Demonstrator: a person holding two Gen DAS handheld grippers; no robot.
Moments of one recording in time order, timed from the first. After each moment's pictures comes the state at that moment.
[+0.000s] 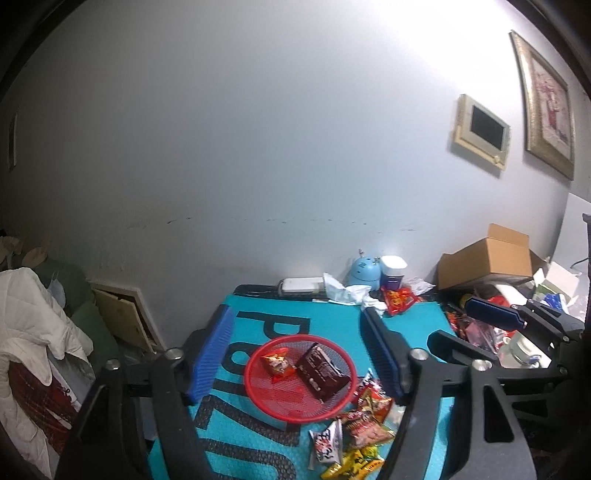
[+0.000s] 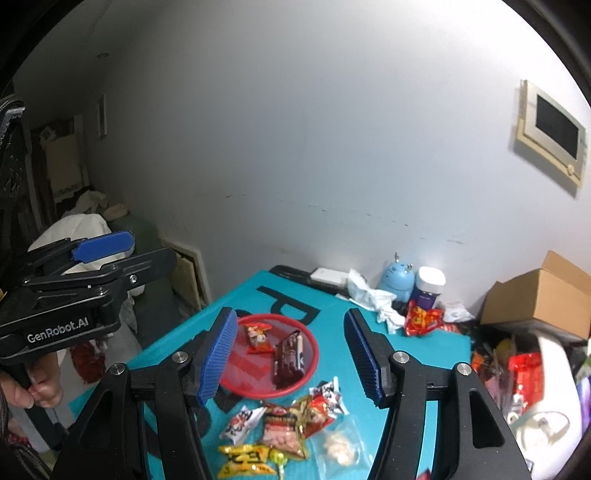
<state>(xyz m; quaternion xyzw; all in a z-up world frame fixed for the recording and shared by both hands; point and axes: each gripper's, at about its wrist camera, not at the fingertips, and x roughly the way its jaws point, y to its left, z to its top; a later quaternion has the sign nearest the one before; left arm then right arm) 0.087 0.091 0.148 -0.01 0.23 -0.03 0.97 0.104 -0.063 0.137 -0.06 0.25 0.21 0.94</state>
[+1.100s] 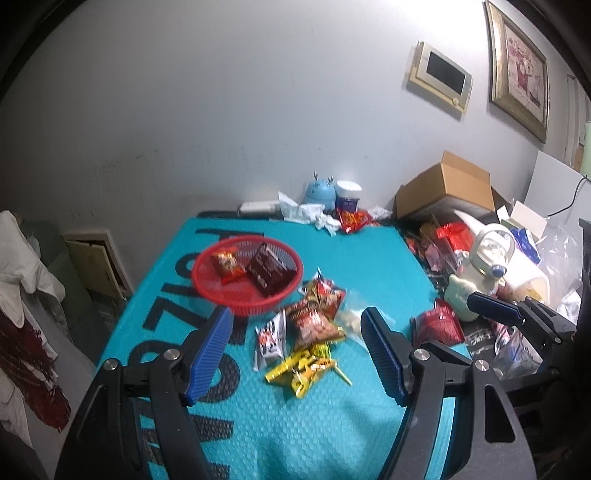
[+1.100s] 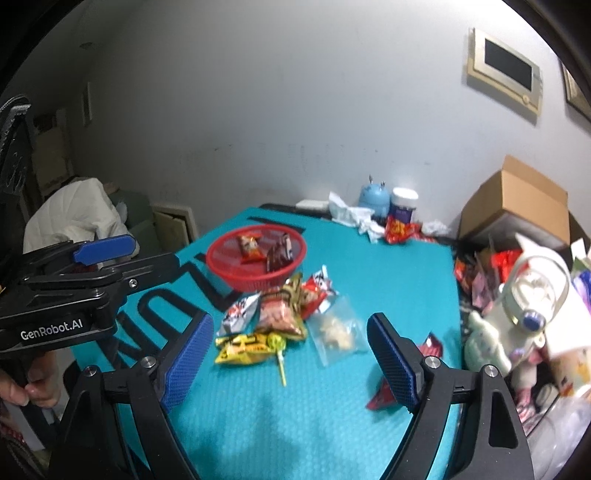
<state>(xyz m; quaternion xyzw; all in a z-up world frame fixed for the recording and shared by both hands) 0.007 0.049 0.064 -0.02 0.31 -0.09 0.95 0.006 -0.115 0.062 -0.04 0.31 0.17 0.93</state>
